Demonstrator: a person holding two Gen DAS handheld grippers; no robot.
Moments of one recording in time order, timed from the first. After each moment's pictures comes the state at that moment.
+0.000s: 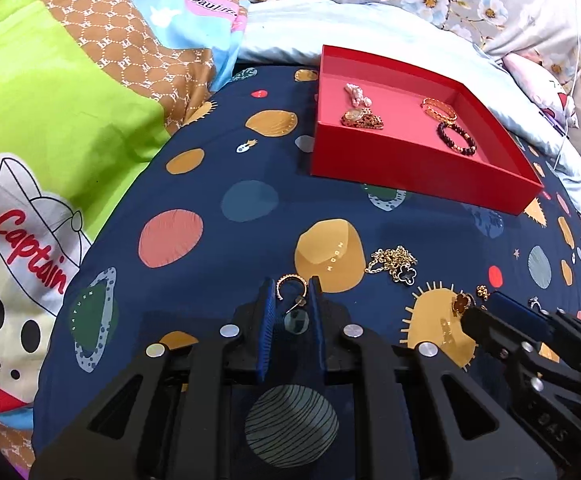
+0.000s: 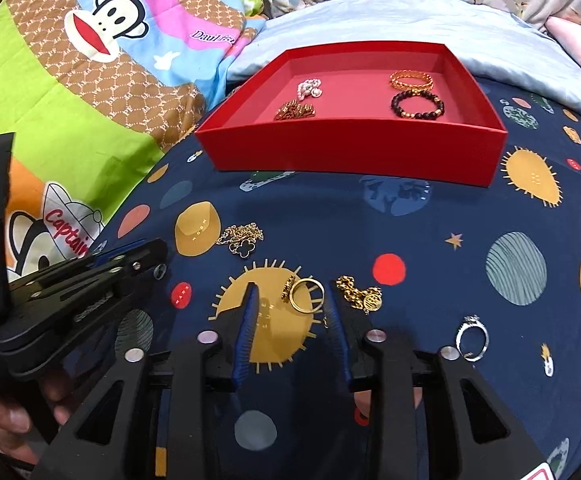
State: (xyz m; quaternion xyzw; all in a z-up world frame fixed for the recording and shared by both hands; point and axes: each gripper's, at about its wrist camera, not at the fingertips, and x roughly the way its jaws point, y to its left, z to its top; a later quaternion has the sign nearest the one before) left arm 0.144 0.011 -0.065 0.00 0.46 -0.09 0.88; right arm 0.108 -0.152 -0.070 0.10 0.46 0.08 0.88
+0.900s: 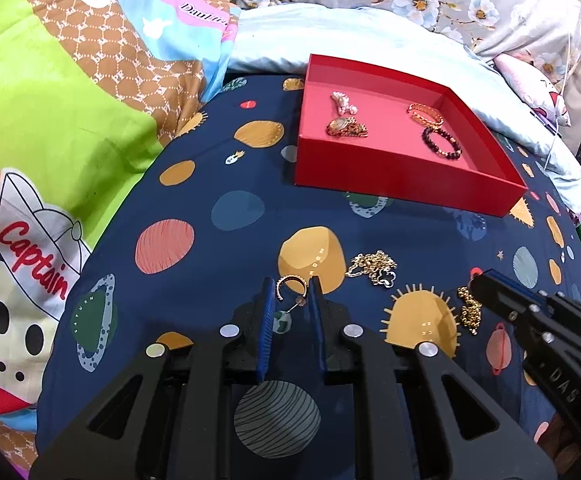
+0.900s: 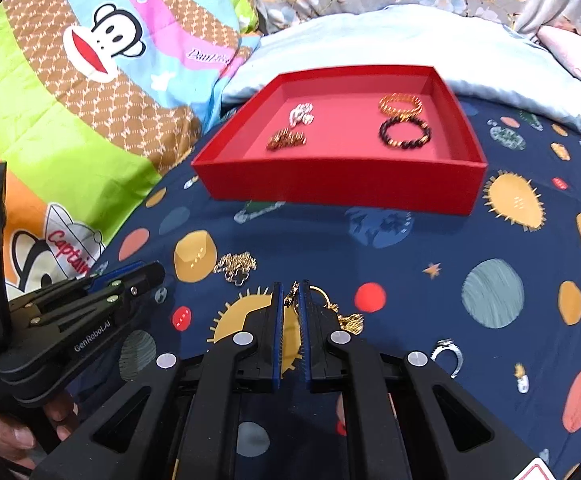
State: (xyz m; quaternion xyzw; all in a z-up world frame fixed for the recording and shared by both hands) left arm 0.140 0.003 -0.052 0.01 0.45 -0.10 0.89; right arm 0.108 -0.165 -0.047 0.11 0.43 0.06 0.89
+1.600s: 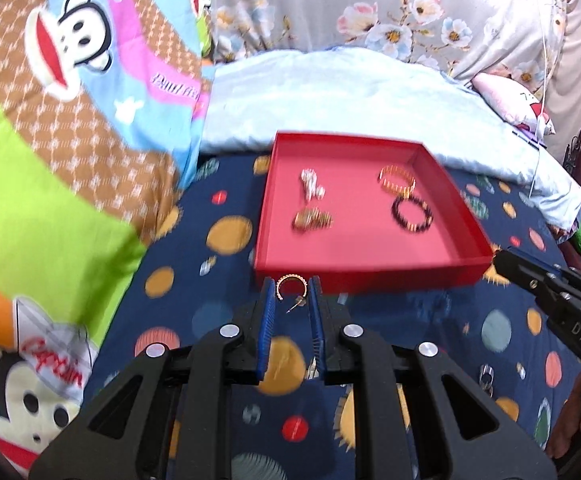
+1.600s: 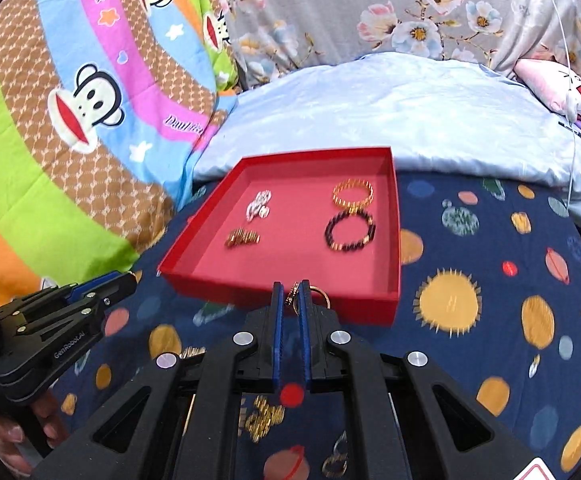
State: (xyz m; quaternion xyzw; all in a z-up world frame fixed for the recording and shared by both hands) left arm 0.176 -0.038 0.008 0.04 0.37 -0.13 0.92; right arm 0.141 -0.221 0.008 0.10 0.36 0.03 0.93
